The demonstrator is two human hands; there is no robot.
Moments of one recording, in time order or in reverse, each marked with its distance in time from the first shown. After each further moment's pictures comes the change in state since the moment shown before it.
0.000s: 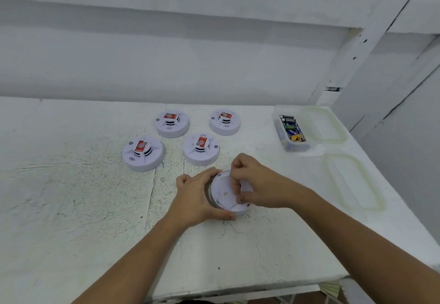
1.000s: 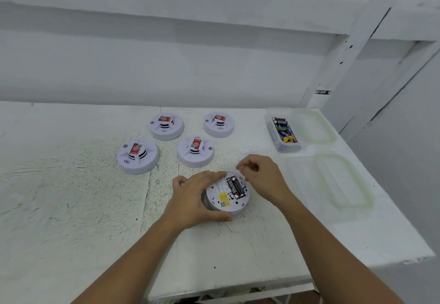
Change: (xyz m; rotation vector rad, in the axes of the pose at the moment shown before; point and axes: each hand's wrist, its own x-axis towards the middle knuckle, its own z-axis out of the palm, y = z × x) left_hand -0.003 0.001 -0.004 0.140 -0.021 0.149; right_hand 0.008 0.020 0.017 0.322 0.590 0.352
